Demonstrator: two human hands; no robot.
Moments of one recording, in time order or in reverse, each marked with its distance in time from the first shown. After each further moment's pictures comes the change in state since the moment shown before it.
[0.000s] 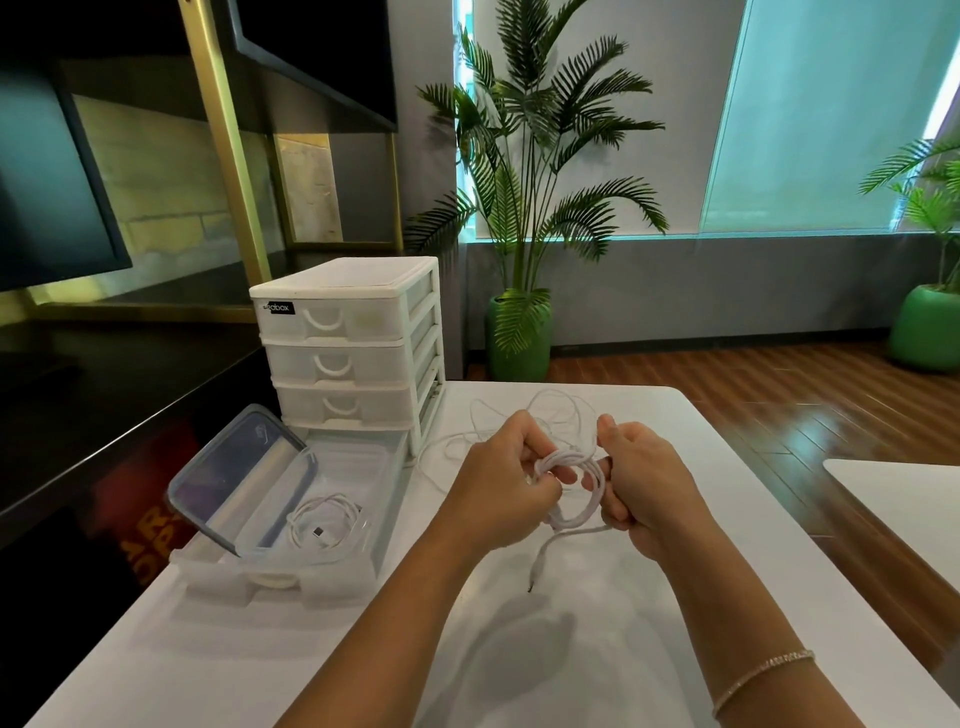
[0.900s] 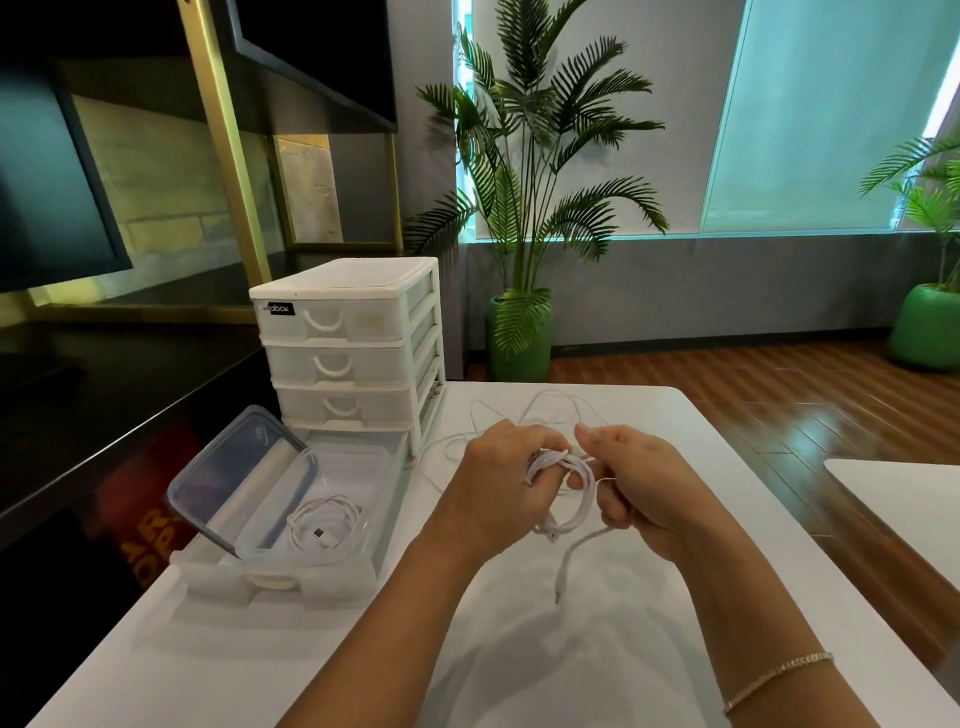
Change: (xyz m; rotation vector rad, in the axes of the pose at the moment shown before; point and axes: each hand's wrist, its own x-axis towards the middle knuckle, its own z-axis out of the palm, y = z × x) left_hand 0.001 -0.011 0.000 0.251 0.195 0.410; right_hand 0.000 -0.002 -0.010 0.026 -0.236 -0.022
